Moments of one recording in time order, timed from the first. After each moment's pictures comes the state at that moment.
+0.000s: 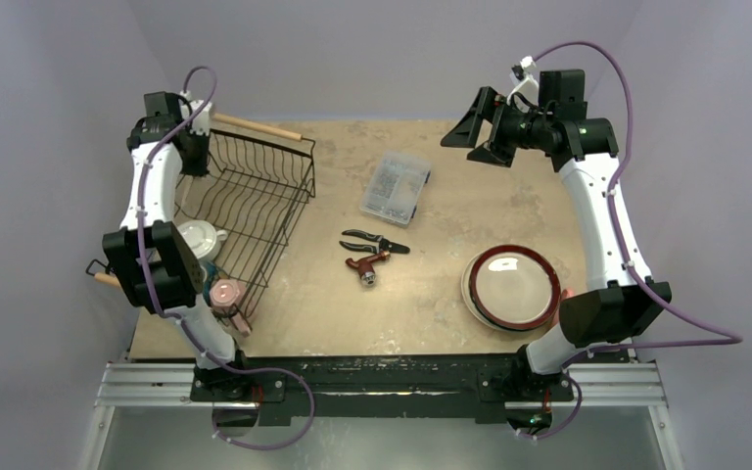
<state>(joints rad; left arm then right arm) 0.25 1.84 1.72 -0.82 0.07 0.34 0.10 1.57 1.84 -0.92 -0.62 0.49</state>
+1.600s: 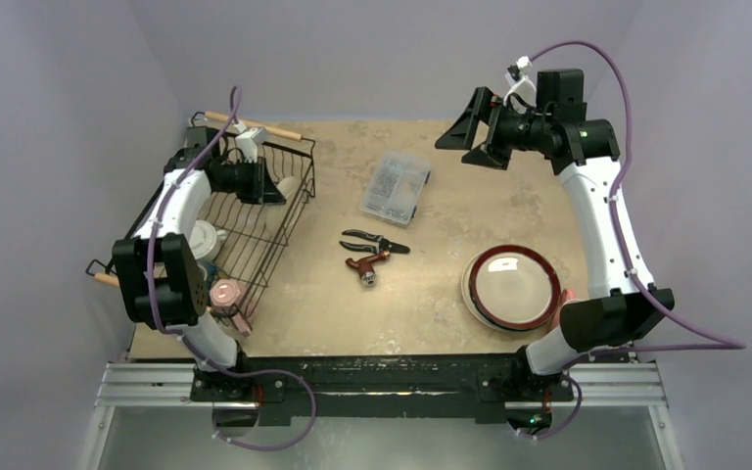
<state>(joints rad) 0.13 1.68 1.36 -0.72 0.81 0.19 0.14 1.55 1.85 -0.95 -0.65 0.52</state>
